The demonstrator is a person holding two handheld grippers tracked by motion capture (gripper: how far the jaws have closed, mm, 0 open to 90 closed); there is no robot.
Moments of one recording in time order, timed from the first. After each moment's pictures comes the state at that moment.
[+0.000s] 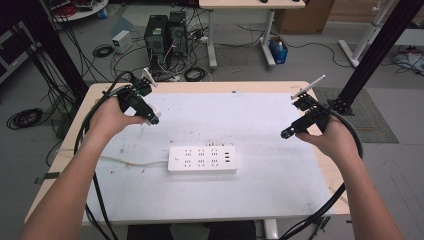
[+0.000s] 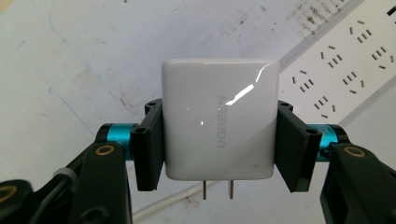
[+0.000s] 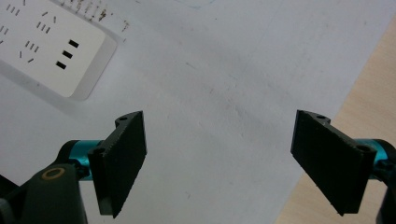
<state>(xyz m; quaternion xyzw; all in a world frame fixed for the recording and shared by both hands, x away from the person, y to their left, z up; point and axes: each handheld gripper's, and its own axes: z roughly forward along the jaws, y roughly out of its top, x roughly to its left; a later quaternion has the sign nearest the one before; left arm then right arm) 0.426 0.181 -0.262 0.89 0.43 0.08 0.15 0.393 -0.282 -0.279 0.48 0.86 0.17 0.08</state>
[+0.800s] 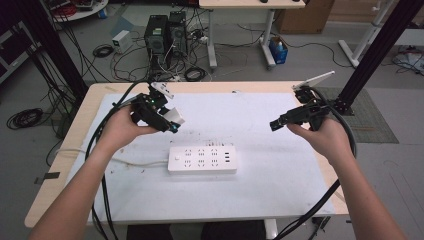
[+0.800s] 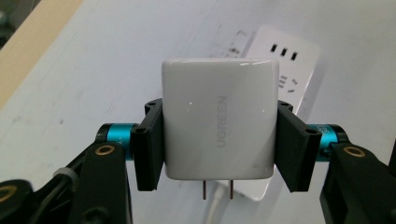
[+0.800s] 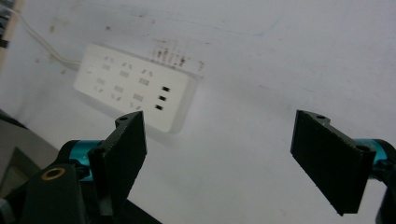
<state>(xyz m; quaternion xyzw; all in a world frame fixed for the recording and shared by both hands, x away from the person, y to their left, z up) 0.392 0.142 -0.270 0.92 0.22 0.09 0.30 0.386 -0.268 -0.258 0.55 0.78 0.28 -0.04</state>
